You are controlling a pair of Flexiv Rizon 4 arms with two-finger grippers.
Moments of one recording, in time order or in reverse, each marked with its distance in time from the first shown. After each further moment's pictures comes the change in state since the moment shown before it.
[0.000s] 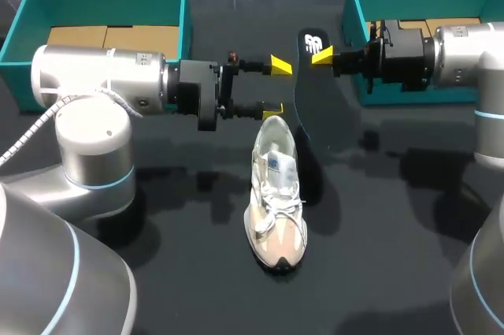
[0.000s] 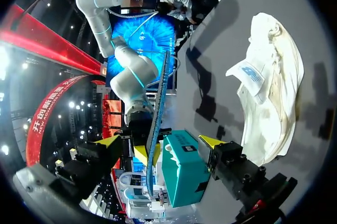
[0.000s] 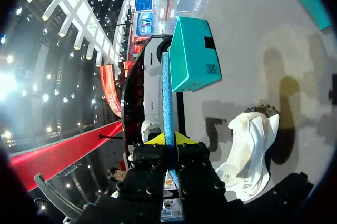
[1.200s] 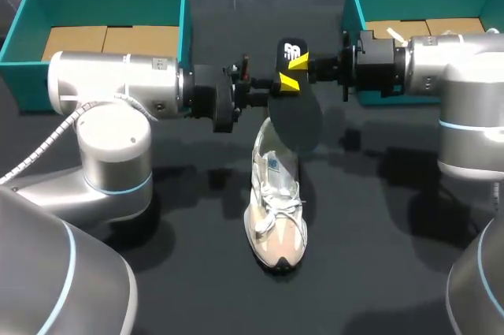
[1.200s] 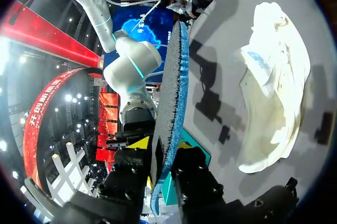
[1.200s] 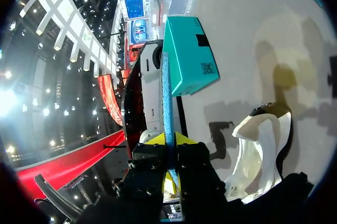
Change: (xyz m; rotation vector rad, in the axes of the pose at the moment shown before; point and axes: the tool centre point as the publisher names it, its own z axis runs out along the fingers) left arm 0.015 0.013 0.020 -0.051 0.027 -0.026; right arm -0.014 0.007 0.042 -0.037 0.007 0.078
